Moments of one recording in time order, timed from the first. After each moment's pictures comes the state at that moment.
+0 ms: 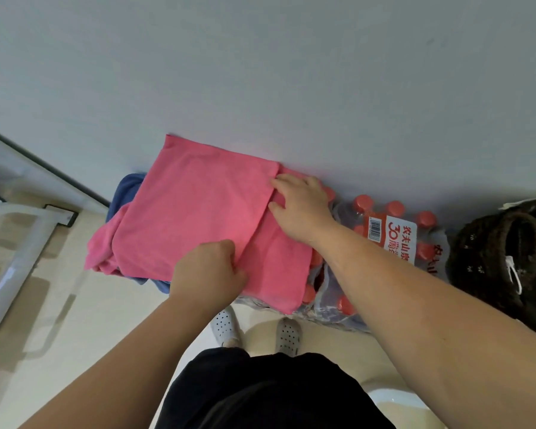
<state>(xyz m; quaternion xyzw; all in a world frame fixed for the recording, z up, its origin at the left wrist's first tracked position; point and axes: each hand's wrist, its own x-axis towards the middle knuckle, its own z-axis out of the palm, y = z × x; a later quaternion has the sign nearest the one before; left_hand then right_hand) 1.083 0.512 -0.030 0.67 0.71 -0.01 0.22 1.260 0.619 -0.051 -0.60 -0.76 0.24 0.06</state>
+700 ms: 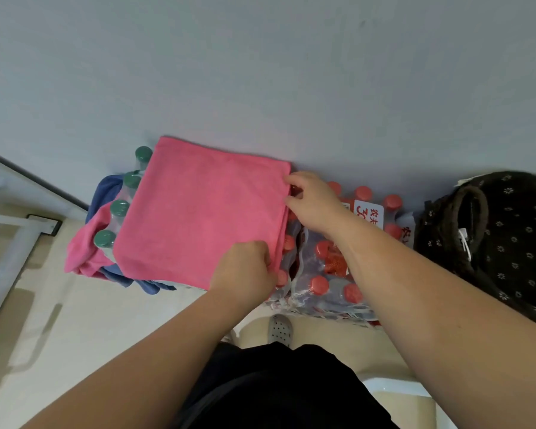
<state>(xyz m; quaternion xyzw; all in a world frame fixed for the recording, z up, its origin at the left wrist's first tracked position) 1.171 0.500 -0.033 0.67 0.66 0.04 0.34 1.330 0.601 -0.042 -0.63 -0.66 0.37 0.13</state>
